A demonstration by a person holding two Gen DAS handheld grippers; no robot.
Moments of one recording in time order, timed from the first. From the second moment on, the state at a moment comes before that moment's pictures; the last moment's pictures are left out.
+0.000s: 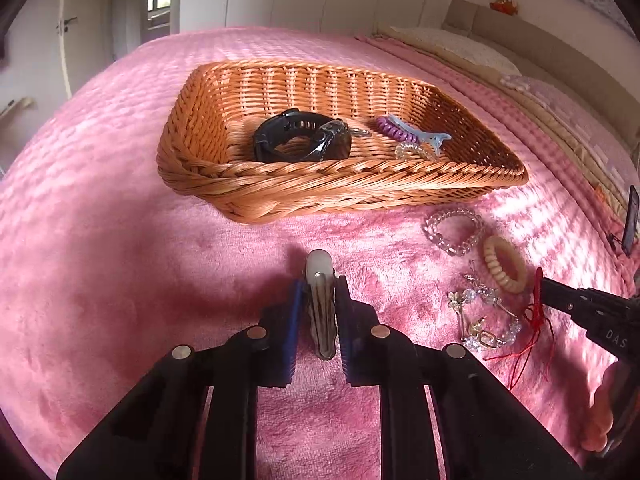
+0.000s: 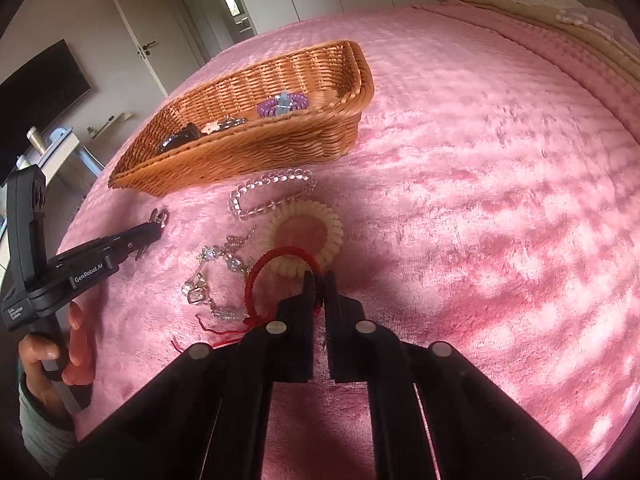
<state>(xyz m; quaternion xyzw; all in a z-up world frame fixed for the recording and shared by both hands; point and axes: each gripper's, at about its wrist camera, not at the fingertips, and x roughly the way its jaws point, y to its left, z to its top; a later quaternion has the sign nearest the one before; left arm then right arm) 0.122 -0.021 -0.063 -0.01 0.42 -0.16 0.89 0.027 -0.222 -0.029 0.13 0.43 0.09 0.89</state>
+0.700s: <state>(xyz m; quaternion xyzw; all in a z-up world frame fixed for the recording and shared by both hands) 0.101 -0.035 0.065 -0.06 0.27 -0.22 0.93 0.057 -0.216 0.113 0.08 0.27 0.13 0.95</state>
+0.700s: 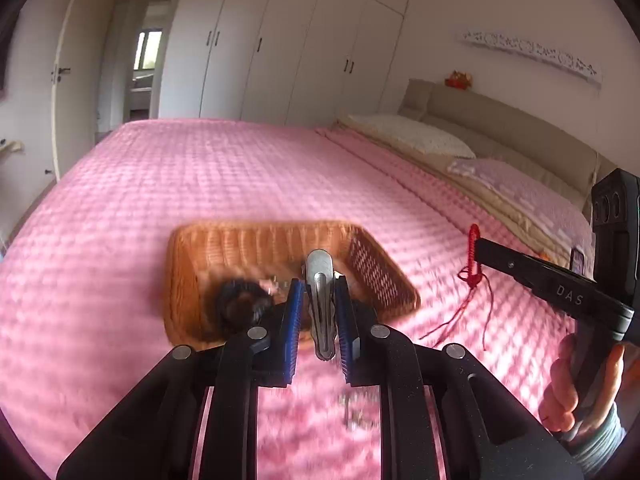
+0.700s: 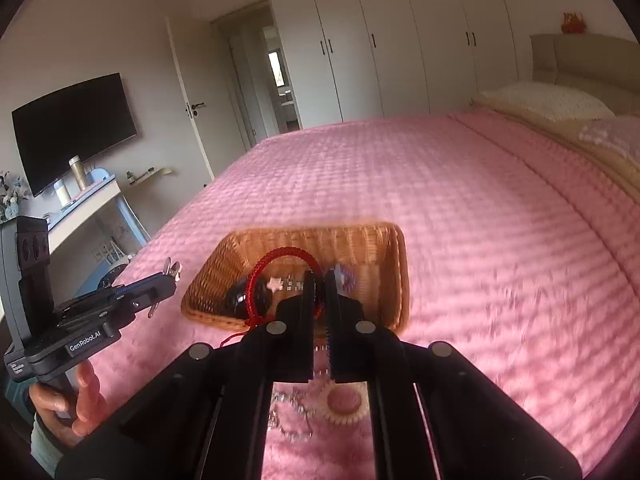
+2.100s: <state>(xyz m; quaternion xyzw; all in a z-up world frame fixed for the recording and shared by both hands) 0.112 -0.038 0.055 -0.07 0.29 -0.19 0.94 0.112 -0.201 0.088 0.06 0.36 0.18 0.91</state>
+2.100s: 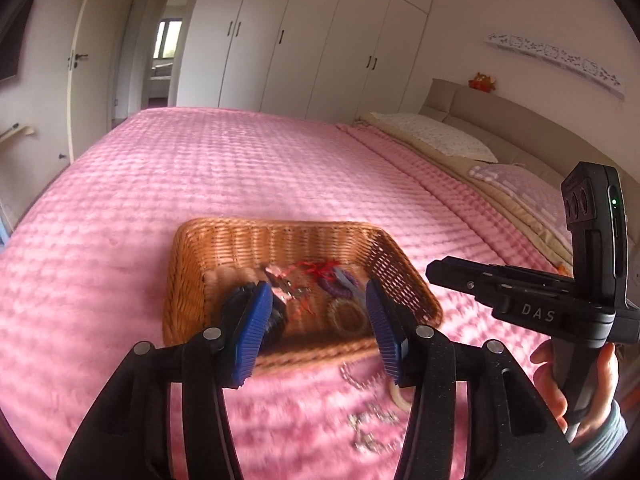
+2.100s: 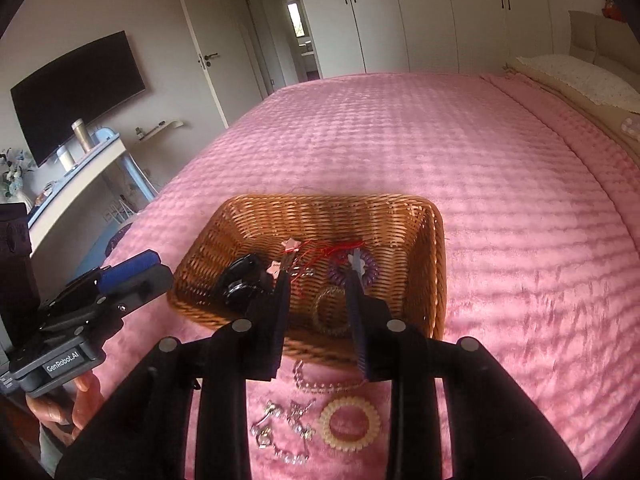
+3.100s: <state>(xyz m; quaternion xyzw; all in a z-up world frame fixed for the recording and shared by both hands) 0.111 -0.117 -0.063 0.05 0.45 -0.21 0.87 0.067 -0.236 -0.036 0.06 0.43 0.10 0.90</state>
